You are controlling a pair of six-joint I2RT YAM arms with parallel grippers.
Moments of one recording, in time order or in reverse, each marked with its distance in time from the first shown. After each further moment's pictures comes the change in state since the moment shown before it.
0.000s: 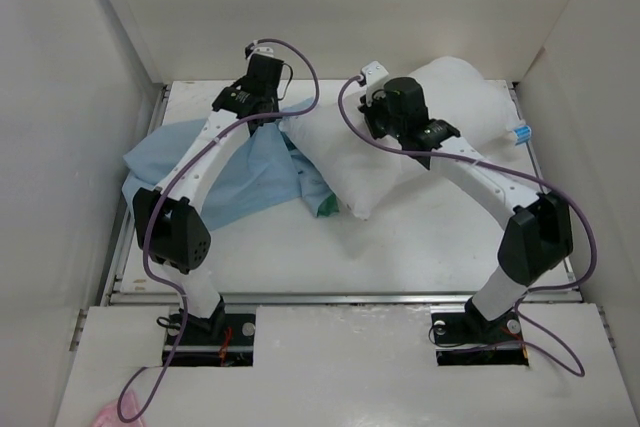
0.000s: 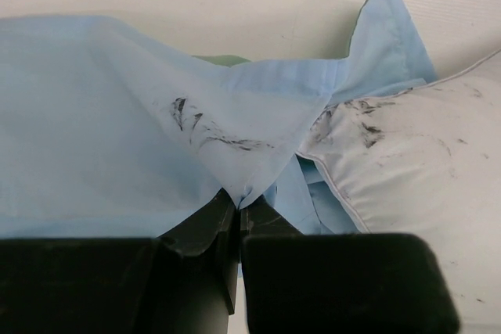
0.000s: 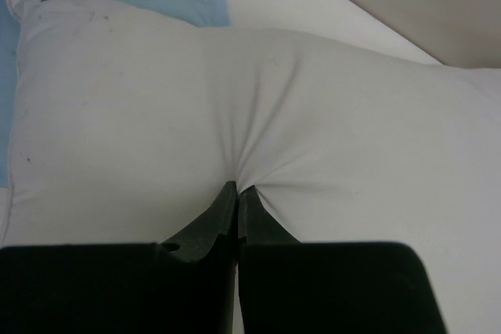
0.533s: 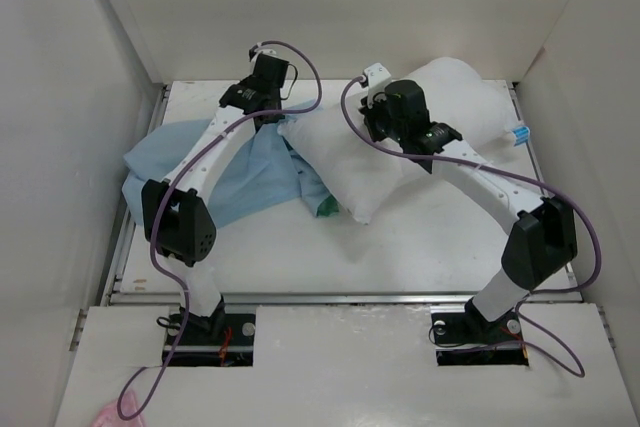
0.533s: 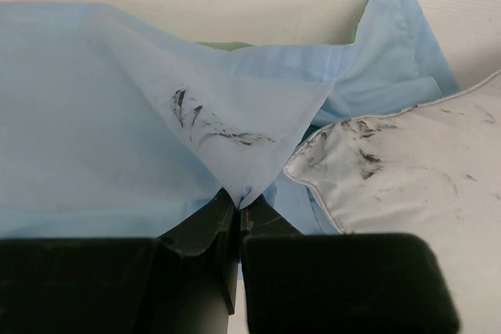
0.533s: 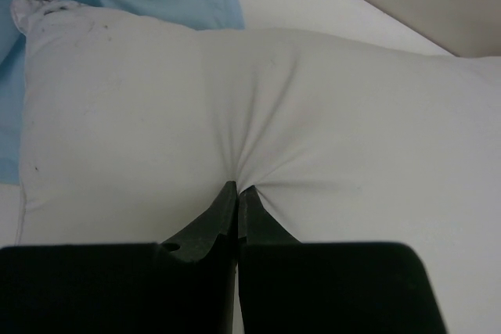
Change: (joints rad) left arm -0.006 0.063 0.035 -0.020 -0.016 -0.025; right arm 0.010 -0.034 -0.033 0.002 -0.002 0.055
